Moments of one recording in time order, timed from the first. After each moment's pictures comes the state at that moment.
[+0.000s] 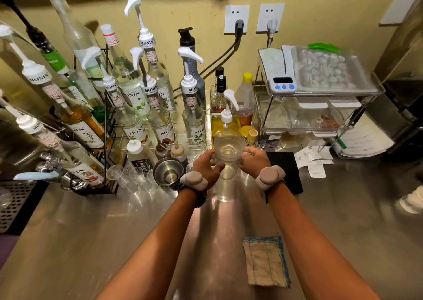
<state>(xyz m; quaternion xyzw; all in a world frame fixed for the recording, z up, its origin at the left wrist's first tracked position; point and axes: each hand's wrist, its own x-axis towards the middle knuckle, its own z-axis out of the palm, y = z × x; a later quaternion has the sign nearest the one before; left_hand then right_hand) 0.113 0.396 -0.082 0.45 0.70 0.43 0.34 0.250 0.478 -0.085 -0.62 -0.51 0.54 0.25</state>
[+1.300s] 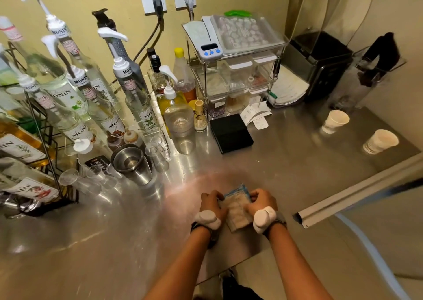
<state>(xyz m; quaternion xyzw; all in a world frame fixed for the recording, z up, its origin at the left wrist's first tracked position) 0.228 0.252 -0.178 0.58 0.70 0.16 0.39 0.394 0.266 -0.159 -0.78 -0.46 0.40 0.11</state>
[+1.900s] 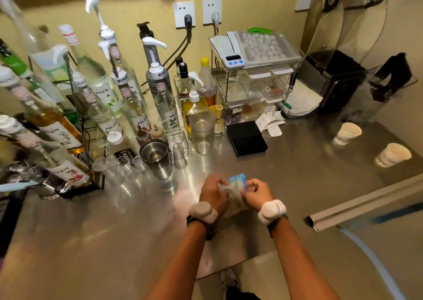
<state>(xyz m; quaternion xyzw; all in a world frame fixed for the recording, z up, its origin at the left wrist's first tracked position) 0.187 0.232 -0.104 0.56 0.67 0.36 0.34 0.338 0.263 -0.119 -0.73 -0.48 0.44 0.21</state>
